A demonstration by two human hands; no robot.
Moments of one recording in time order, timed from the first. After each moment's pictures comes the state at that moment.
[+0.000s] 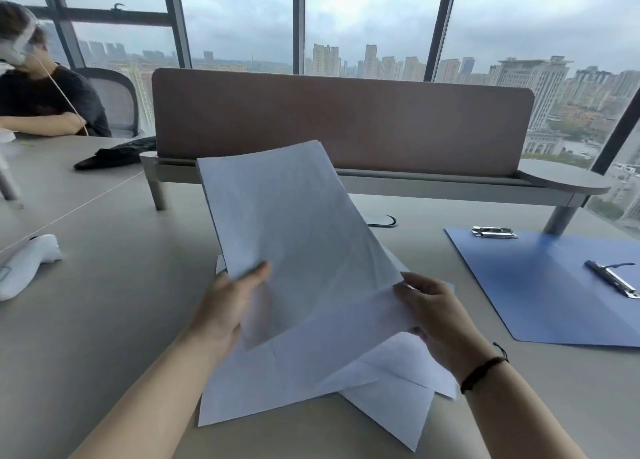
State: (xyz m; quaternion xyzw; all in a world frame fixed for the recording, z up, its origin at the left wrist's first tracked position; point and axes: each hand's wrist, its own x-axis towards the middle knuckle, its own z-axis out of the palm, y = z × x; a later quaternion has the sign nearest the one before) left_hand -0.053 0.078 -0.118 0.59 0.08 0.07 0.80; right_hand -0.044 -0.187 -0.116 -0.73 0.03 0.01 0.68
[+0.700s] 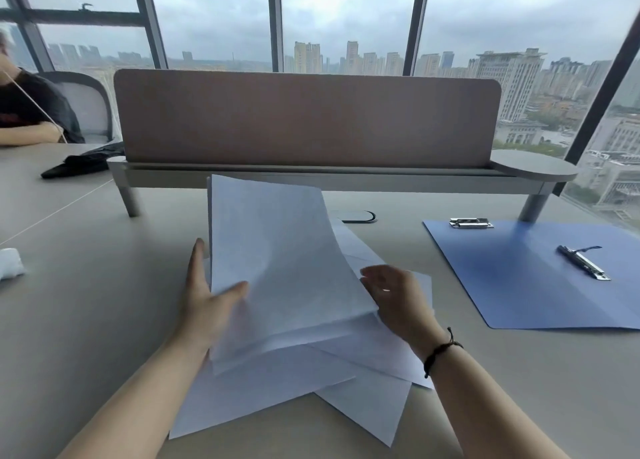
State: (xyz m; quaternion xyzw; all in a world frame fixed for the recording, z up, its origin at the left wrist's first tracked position) left_hand -0.038 0.080 -0.142 0.73 0.07 0.18 0.65; right_hand -0.021 -0.191 -0.137 -0.86 0.01 -0.08 0.50
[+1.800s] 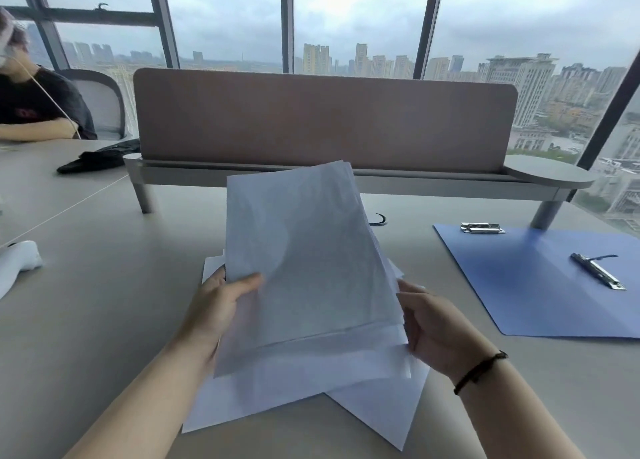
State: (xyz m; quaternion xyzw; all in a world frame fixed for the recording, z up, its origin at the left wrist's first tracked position) left_hand -0.036 0.087 -0.138 0.63 0.06 0.07 0.77; right_hand -0.045 -0.204 -0.120 -0.58 0.05 0.18 0.79
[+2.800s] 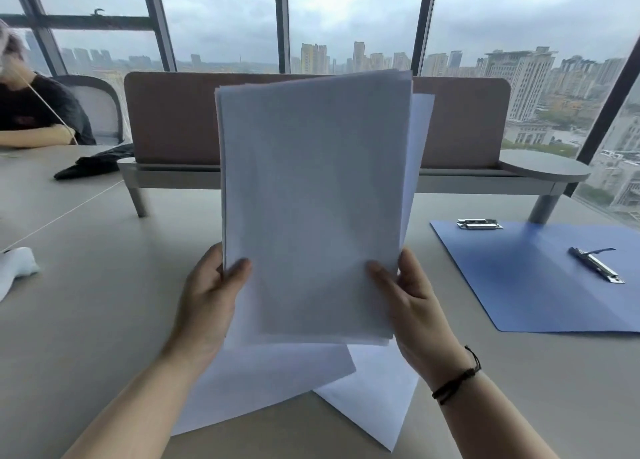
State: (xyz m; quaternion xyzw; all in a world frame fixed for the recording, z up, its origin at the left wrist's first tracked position) left_hand -0.055 0.071 -0.118 0.65 -0.04 0.18 0.74; right_hand -0.062 -0.173 -0.109 -0.62 -0.12 -0.06 0.77
